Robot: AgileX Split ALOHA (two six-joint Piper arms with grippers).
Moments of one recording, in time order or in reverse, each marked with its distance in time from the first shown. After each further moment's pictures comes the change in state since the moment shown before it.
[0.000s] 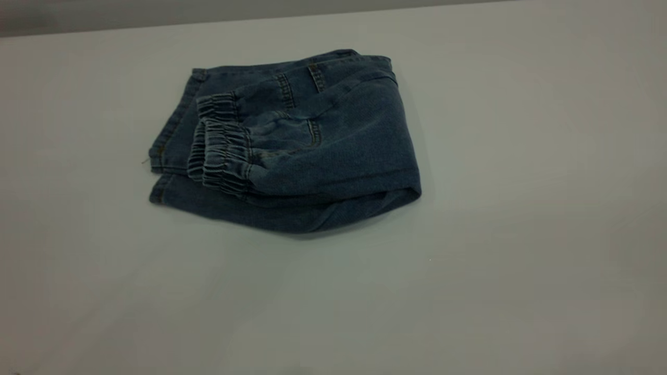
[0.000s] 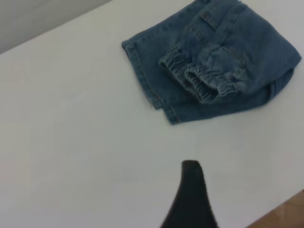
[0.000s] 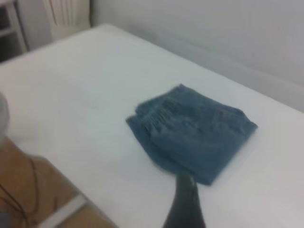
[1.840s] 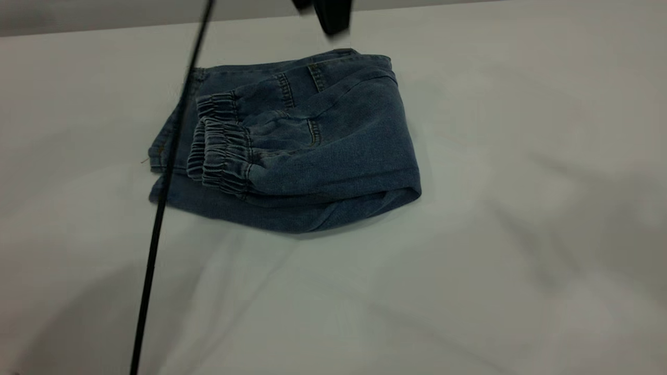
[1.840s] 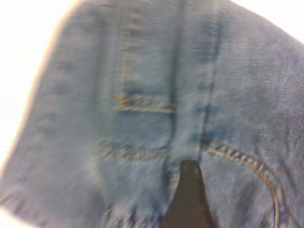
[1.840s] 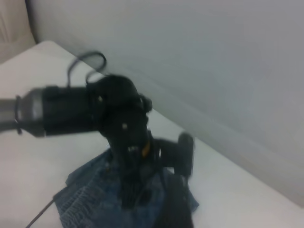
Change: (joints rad) left arm -0.004 1.942 -1.268 -0.159 0.003 0.418; right arm 0.000 1.165 -0.951 -0.065 -0.112 -0.040
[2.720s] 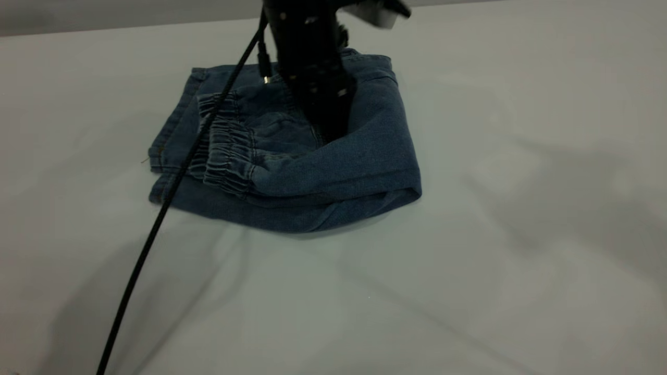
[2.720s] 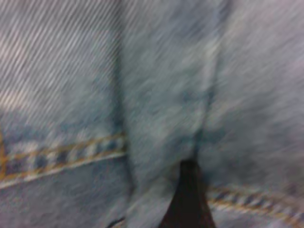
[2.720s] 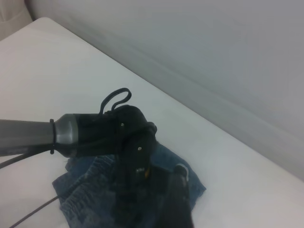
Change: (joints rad) left arm 0.041 0.271 0.002 -0.193 0.000 0.234; right arm 0.000 0.111 0.003 0.001 -0.016 0.000
